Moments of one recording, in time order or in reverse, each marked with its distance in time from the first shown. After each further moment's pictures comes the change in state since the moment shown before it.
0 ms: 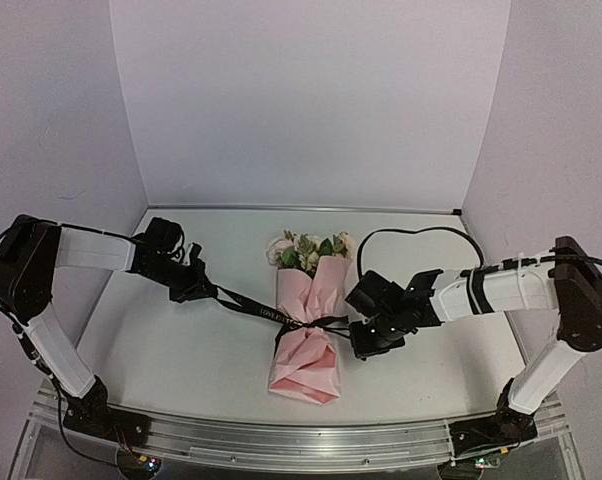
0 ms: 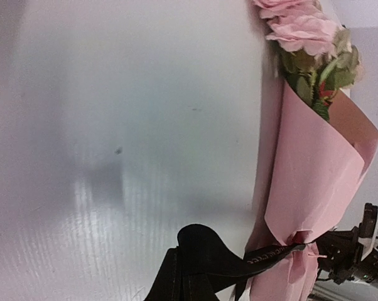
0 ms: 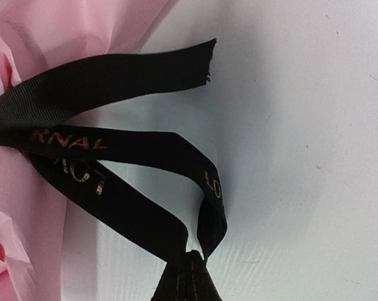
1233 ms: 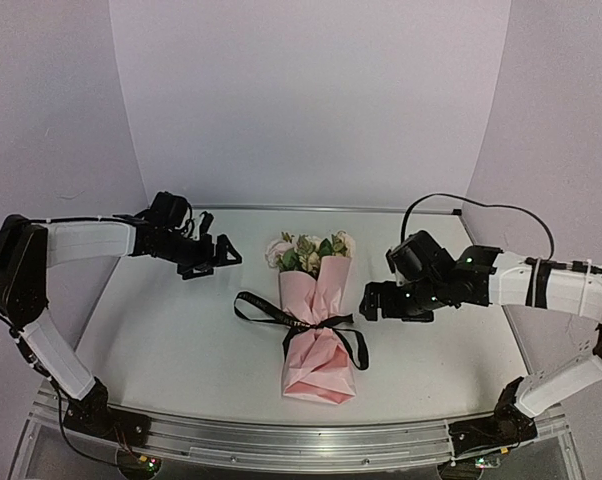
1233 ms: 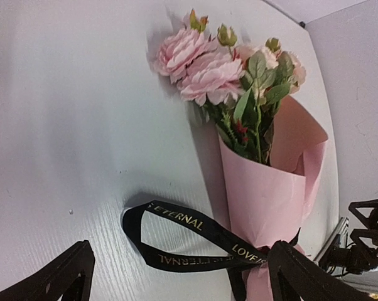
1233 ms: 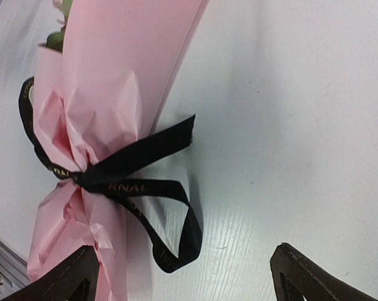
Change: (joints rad) left arm -0.081 -0.044 0.171 -0.048 -0.072 0.116; right arm -0.119 -0.296 0.002 -0.083 0.018 0.035
